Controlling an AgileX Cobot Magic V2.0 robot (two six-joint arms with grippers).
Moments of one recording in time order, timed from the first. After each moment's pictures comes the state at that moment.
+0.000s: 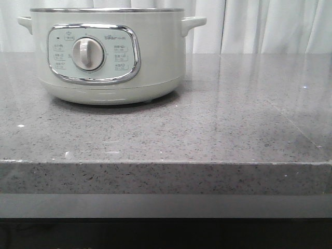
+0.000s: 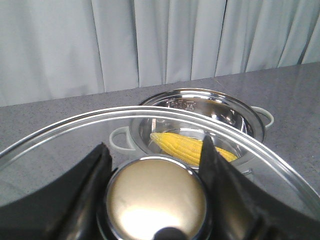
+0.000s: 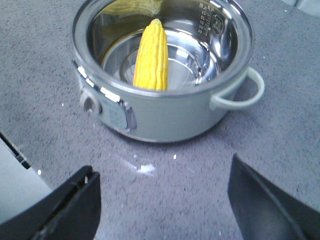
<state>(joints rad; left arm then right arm) -0.36 0.62 -1.04 0.05 0.69 -0.02 0.59 1.10 -1.23 0.11 0.73 -0.12</state>
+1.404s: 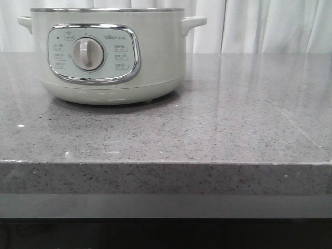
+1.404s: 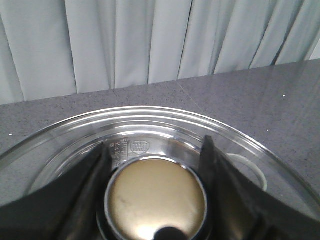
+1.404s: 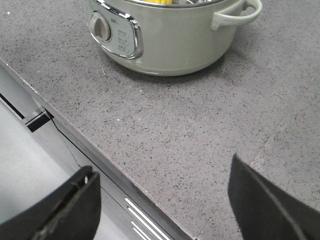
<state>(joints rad) -0.46 1.35 -1.31 -0.05 0.31 -0.02 0.59 0.72 -0.84 0.11 0.71 -0.12</state>
